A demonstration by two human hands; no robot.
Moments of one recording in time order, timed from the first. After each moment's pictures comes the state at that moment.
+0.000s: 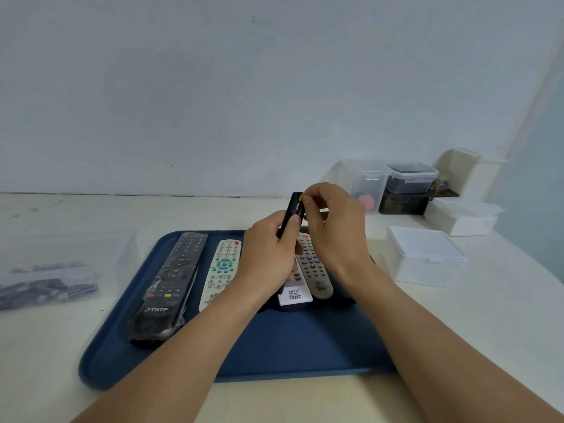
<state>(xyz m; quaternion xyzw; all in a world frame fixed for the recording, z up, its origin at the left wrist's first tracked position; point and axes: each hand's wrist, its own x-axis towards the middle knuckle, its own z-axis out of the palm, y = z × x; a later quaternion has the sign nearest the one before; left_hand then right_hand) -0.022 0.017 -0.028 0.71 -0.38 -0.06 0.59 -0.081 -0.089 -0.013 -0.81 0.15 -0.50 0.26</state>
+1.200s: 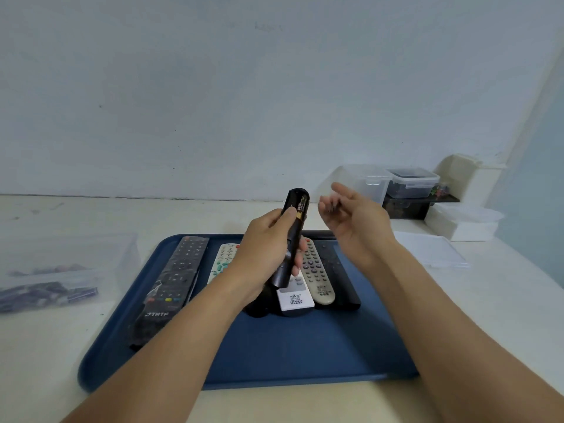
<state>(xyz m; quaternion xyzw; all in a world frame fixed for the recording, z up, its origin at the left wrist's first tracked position) -0.014 0.020 -0.010 0.59 -0.30 -0.28 0.69 -0.084 -0.117 0.006 -0.39 0.17 -0.39 0.82</state>
